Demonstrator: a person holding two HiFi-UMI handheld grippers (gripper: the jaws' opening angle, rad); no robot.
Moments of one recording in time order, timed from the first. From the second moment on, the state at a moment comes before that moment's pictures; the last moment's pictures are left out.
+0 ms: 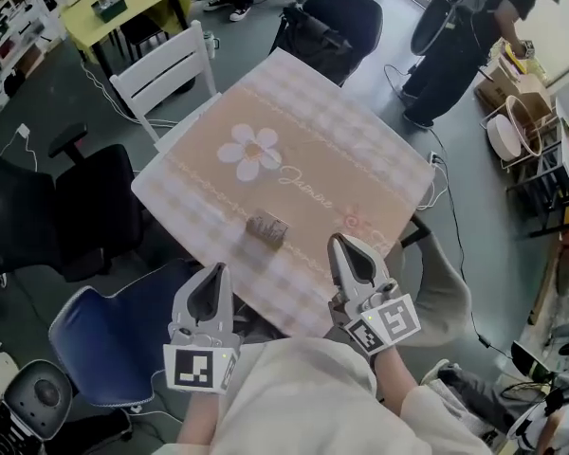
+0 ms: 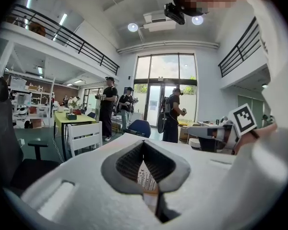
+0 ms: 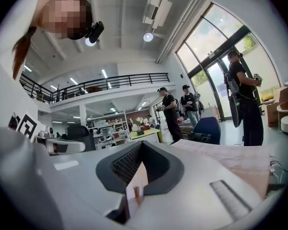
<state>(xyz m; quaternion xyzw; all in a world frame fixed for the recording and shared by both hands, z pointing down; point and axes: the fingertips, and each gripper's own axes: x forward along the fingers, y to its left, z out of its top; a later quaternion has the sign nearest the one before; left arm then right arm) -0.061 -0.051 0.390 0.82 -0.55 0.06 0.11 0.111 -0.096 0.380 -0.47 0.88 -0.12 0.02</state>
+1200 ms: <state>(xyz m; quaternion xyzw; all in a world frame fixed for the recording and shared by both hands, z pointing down) -0.077 -0.005 0.377 0.84 -0.53 0.05 0.07 0.114 0.006 0.405 -0.48 0.87 -0.11 -0.06</state>
